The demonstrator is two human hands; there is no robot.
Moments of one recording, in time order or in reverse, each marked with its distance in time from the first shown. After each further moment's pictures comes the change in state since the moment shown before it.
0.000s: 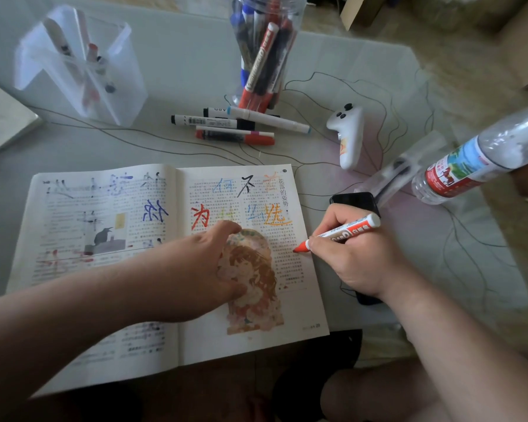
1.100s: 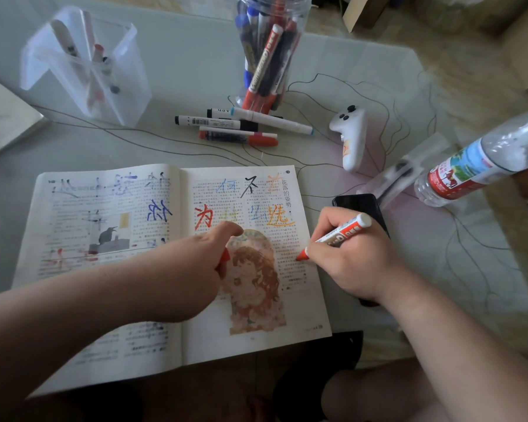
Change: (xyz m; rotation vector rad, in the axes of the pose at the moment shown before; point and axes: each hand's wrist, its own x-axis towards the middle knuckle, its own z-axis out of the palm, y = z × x) left_hand -0.002 0.001 -0.003 -0.051 0.010 -0.015; right_hand -0.002 -0.012 0.003 -0.154 -0.047 0.046
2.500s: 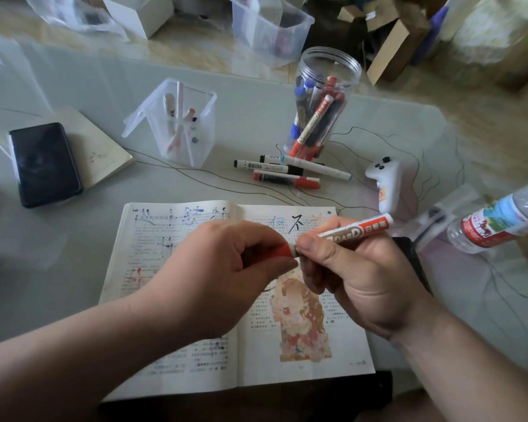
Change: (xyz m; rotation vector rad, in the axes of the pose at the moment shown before) left_hand -0.057 -0.014 -0.034 -0.473 0.630 0.394; right_hand 0.000 -0.088 0.031 0.799 -0.247 -0.142
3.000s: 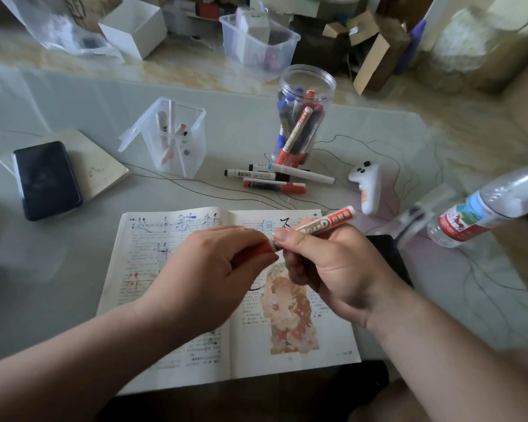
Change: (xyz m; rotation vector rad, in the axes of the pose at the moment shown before) left_hand -0.002 -0.003 0.008 0.193 0.103 0.180; right_hand 0.000 -0.009 0.013 0.038 0.091 0.161
